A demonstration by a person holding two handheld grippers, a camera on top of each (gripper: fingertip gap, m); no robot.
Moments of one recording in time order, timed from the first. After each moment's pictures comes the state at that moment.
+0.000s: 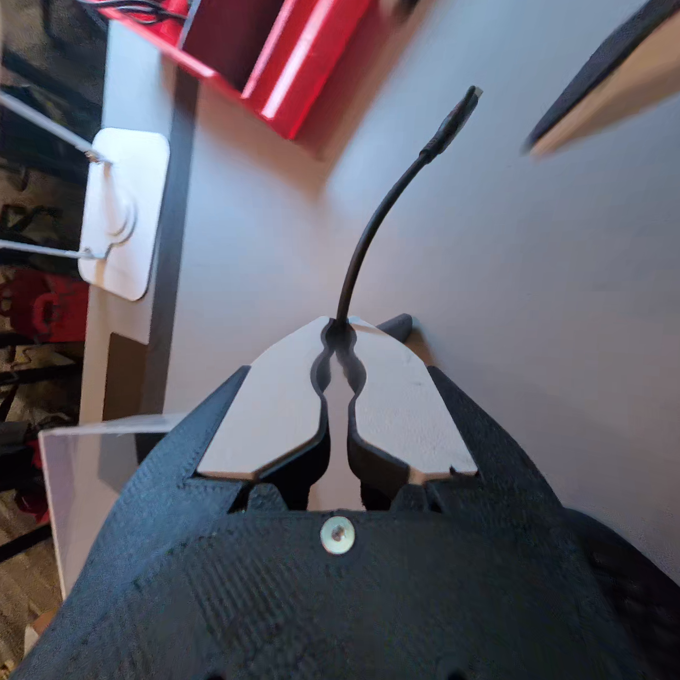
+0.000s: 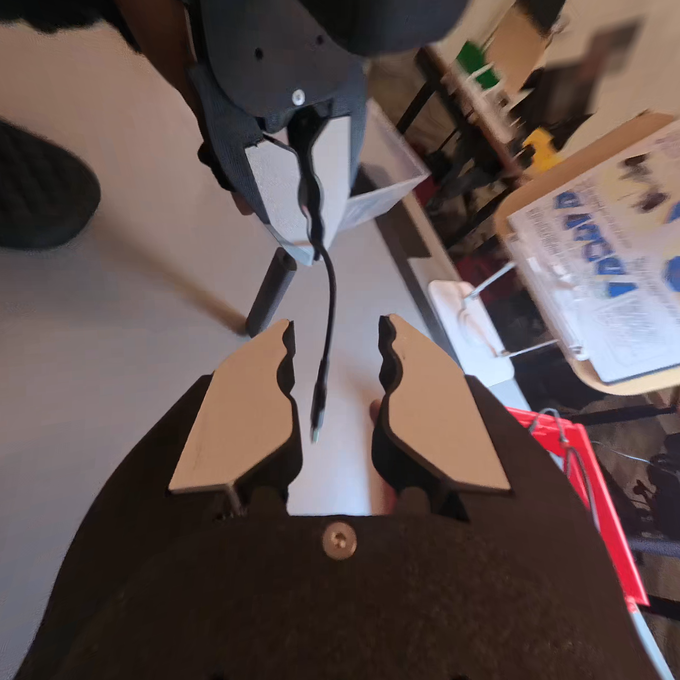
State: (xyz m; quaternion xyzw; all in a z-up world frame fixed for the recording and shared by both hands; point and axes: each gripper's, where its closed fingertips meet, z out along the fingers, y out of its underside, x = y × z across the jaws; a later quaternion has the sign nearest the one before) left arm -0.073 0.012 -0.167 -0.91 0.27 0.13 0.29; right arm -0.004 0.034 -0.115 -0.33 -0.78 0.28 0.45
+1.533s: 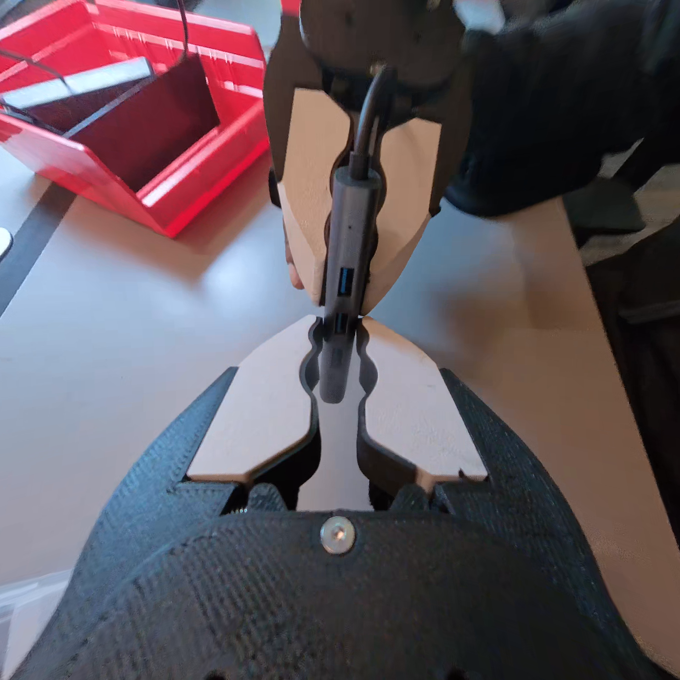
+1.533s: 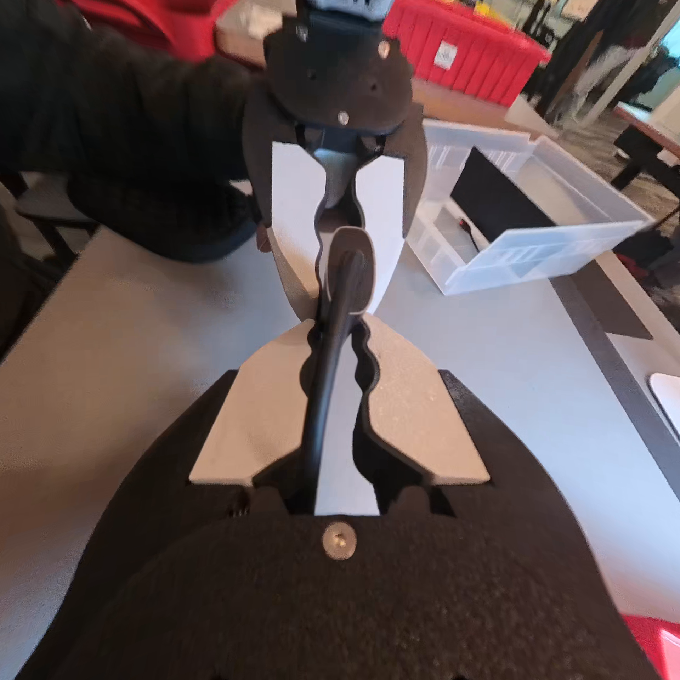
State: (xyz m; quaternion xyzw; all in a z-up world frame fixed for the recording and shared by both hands) left arm -0.024 -0.006 -0.205 -0.83 0.28 -0.12 0.47; right arm -0.029 -0.012 -0.193 -0.22 -0.80 0.49 0.28
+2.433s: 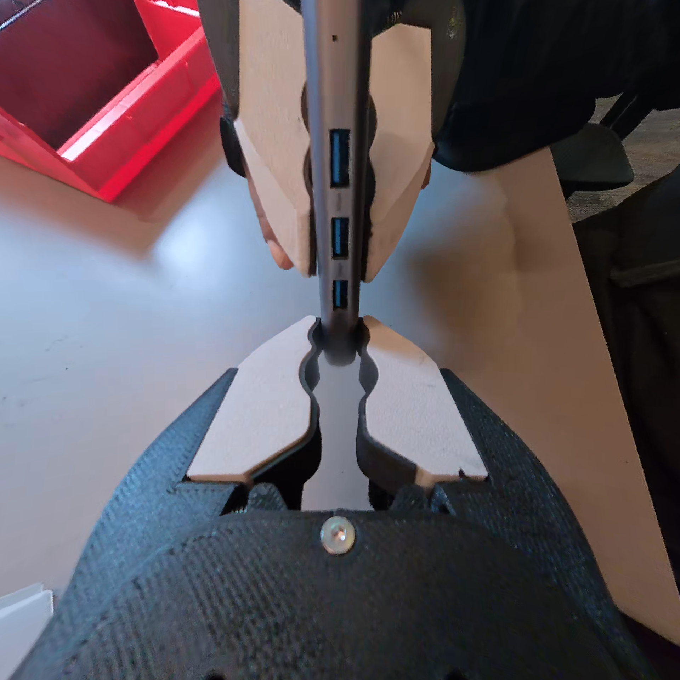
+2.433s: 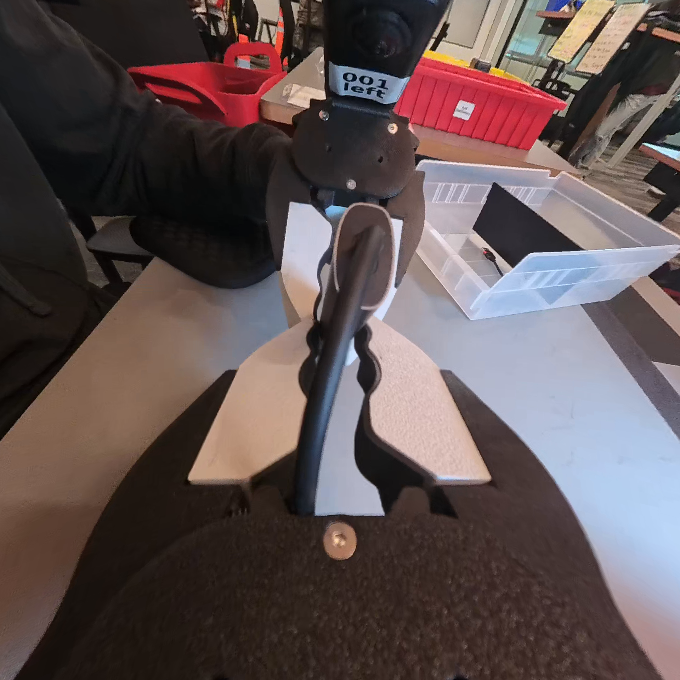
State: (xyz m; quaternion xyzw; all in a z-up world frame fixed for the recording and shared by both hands) left arm -0.012 -0.013 -0.229 -0.85 0.30 -0.14 0.41; right arm -0.018 -0.019 -0.189 -0.20 -0.77 0.54 0.25
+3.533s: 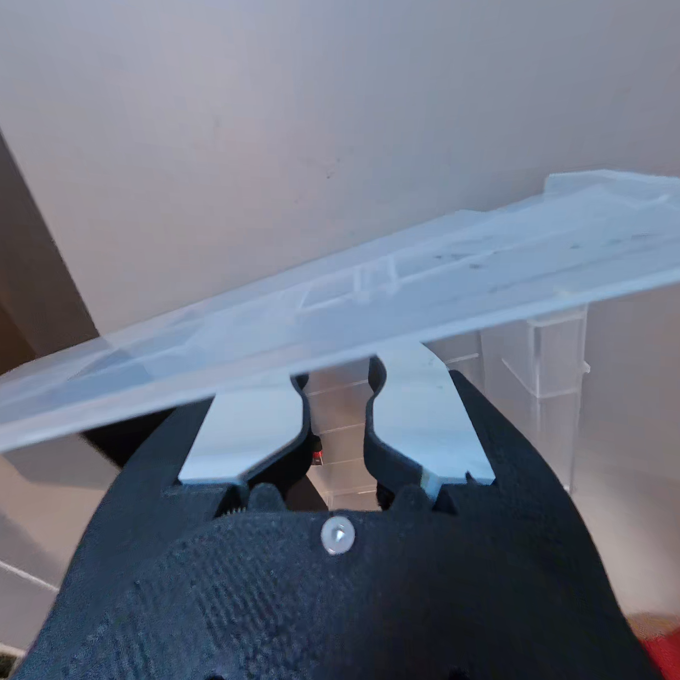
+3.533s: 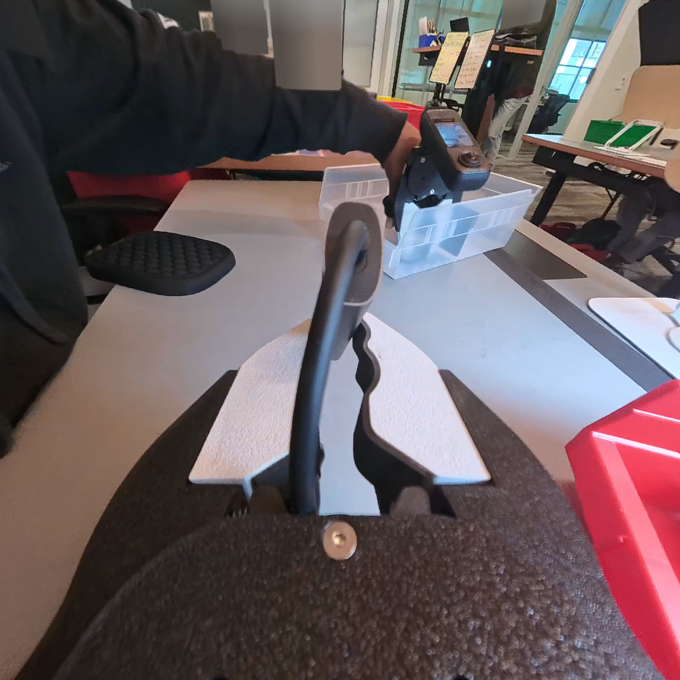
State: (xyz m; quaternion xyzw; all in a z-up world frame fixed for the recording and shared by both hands) left arm -0.310 -0.027 -0.299 -0.94 0.33 0.03 0.02; right arm 0.004 0.071 -0.180 -0.30 -0.70 0.58 0.29
